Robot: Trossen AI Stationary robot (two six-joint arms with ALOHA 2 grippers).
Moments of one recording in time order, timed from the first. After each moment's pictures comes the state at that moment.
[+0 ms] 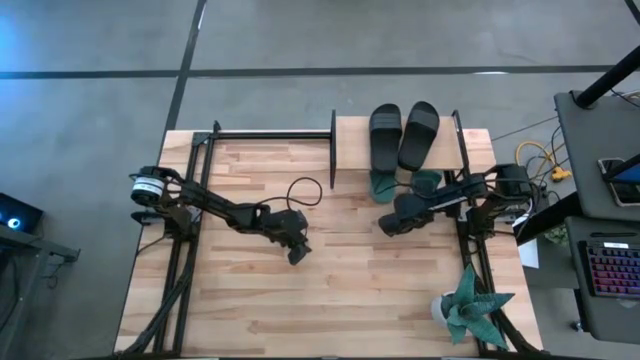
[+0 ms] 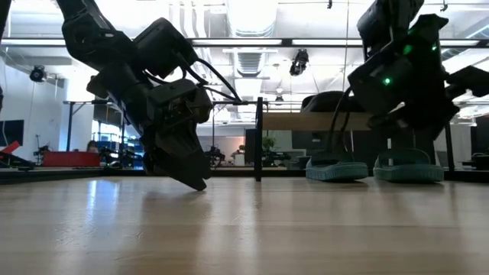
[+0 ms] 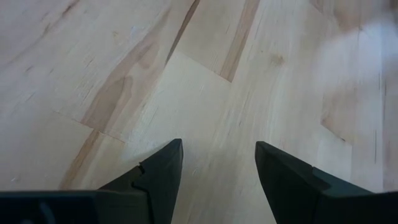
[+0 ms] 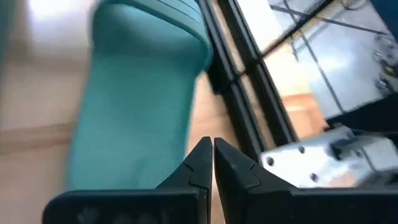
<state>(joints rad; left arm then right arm) -0.07 1.69 0.68 0.22 0.08 -0.62 0.06 1.68 0.89 -1.46 0.58 1.96</state>
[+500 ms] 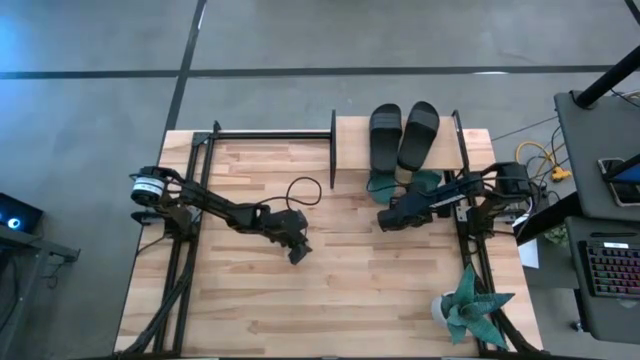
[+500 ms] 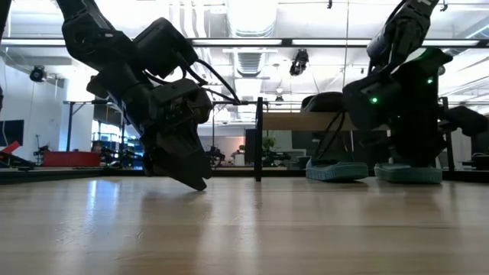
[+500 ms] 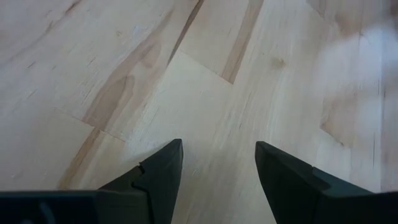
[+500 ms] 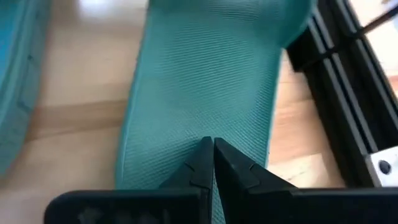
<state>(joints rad) -0.07 1.69 0.68 0.23 0.07 -0.65 -0.01 1.69 0.74 -1.03 0.60 1.78</state>
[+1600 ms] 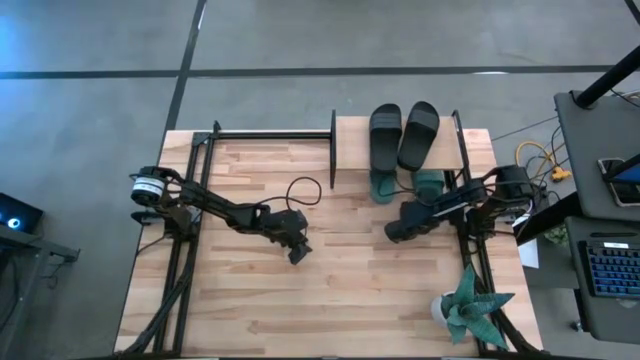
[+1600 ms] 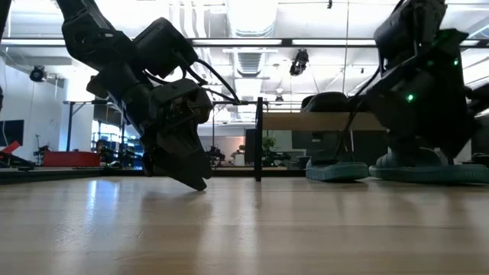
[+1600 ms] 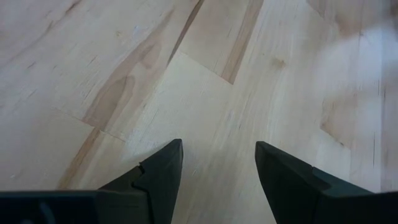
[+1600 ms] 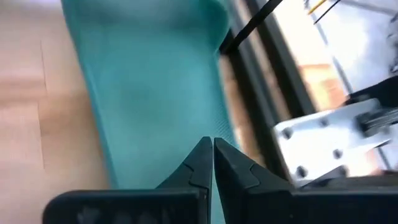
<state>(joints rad) -0.07 1.69 0.68 0.23 0.07 -0.65 0.11 1.68 0.76 -1.31 0.49 2.00</state>
